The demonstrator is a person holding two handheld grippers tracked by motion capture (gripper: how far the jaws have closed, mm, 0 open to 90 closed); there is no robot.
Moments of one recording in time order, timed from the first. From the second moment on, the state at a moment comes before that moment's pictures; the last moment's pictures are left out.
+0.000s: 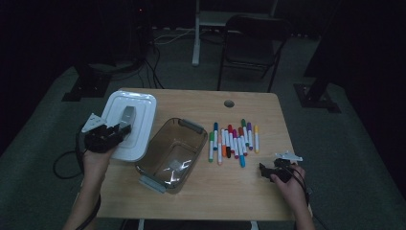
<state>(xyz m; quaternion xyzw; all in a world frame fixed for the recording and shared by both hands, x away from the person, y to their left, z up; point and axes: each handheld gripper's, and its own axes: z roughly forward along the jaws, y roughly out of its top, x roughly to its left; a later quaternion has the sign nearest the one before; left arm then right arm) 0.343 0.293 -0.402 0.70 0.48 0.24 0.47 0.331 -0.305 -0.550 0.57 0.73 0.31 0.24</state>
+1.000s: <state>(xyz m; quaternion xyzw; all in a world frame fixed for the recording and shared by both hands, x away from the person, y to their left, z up) 0.364 0.308 -0.501 0.67 0.56 0.22 0.43 0.331 -0.306 -0.550 0.57 0.73 0.31 0.24</state>
